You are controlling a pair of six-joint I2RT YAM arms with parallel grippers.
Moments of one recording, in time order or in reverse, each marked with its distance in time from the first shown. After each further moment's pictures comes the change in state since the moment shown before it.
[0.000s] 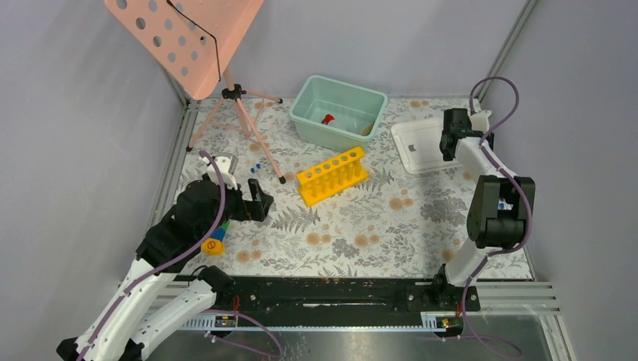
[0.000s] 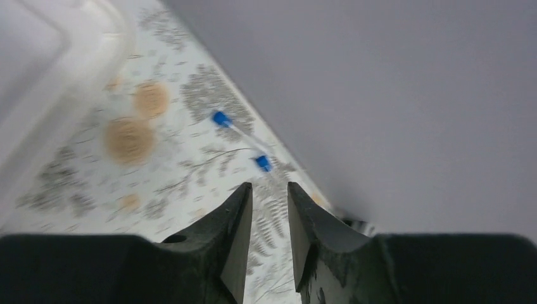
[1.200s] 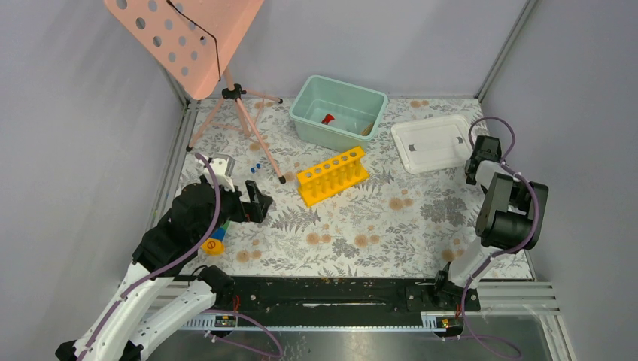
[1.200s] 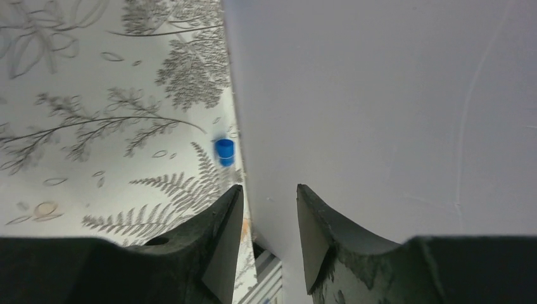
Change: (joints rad) left arm -0.010 -0.031 0.000 0.000 -0.002 0.000; right arm -0.294 0.021 -0.309 0.416 -0.210 -0.821
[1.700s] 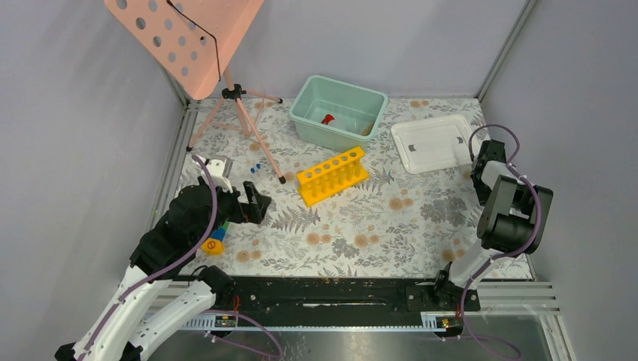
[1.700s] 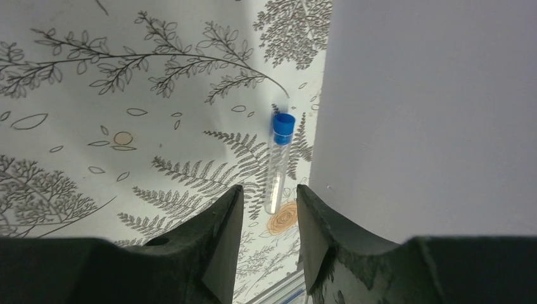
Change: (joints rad) left arm -0.003 -0.019 0.000 0.000 -0.005 0.000; right arm -0.044 -0.038 0.008 -0.225 -0.254 0.079
